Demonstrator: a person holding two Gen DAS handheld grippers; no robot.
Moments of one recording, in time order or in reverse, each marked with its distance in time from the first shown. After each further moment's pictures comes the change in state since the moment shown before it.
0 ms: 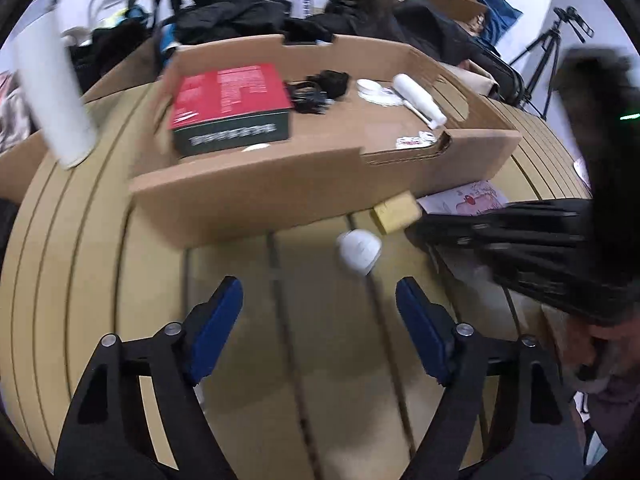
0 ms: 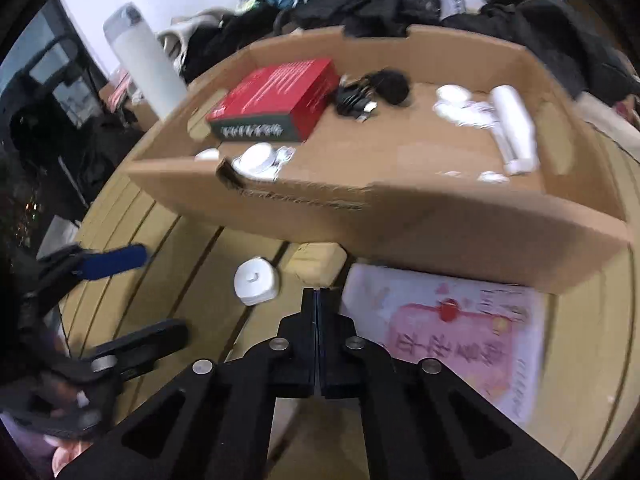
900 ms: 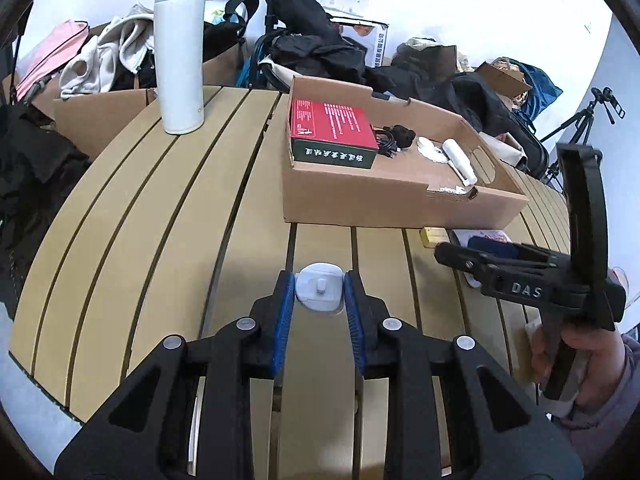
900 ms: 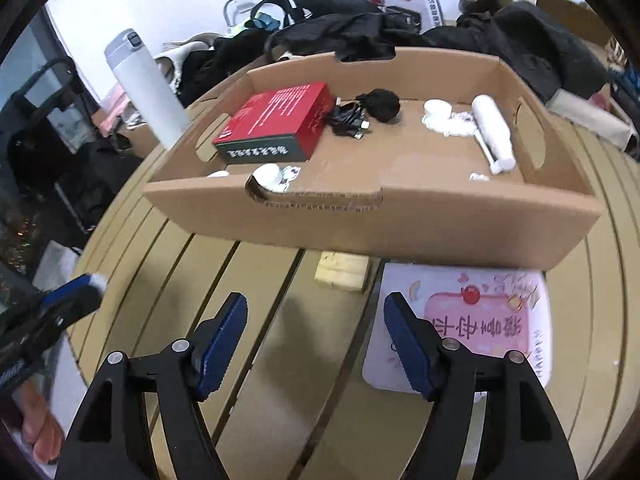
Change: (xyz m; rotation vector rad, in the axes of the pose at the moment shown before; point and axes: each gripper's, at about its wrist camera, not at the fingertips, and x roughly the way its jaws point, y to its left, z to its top) left arm -0.086 0.054 -0.047 -0.253 -0.142 0.085; right arm -0.006 0.021 -0.004 0.049 -0.049 -0.052
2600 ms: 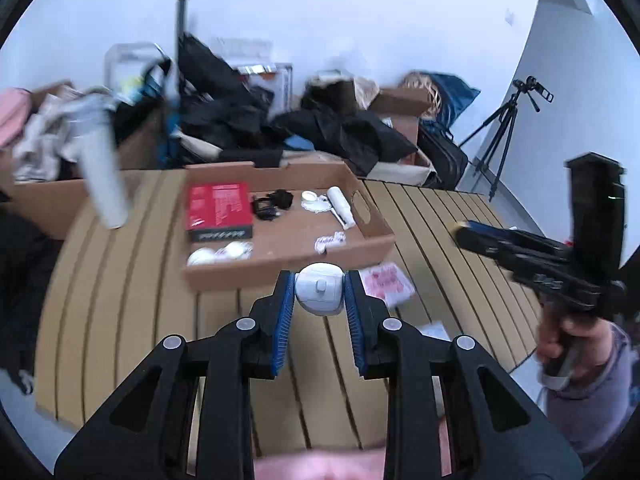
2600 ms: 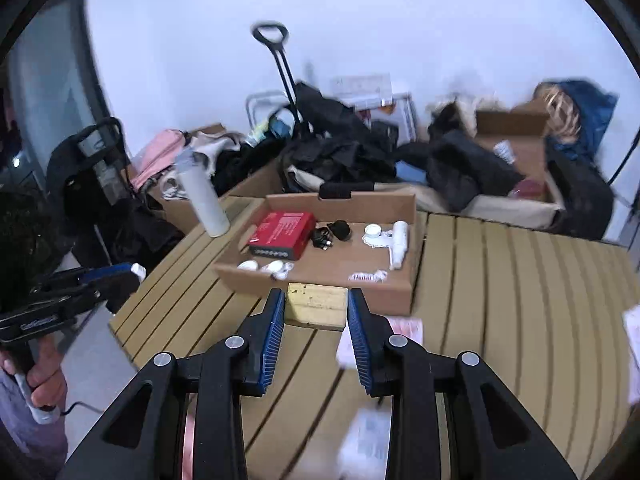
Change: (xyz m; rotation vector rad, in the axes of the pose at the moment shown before) left arm -0.071 -0.095 0.082 0.170 -0.023 -0.206; right arm -0.203 -0.037 0.006 -0.036 -0.262 0.018
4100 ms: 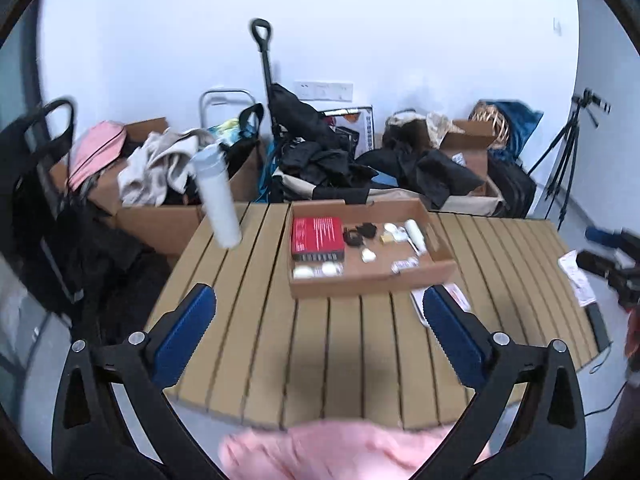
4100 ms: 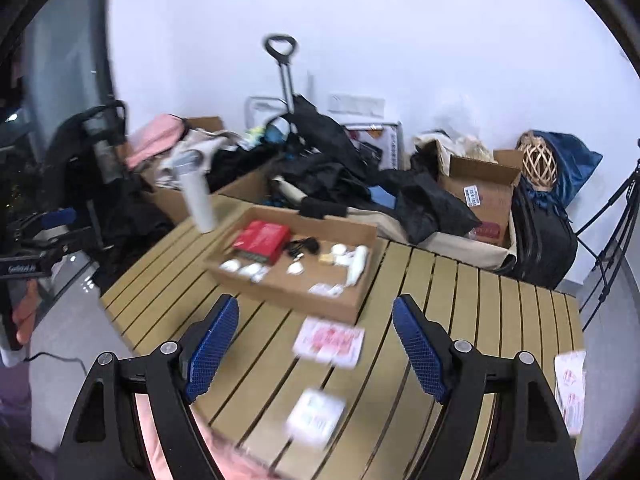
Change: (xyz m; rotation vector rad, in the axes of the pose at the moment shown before) left arm -0.147 -0.043 -0.048 -0.038 -0.184 0.363; right arm -0.127 0.012 0.001 -0.160 -0.033 -0.082
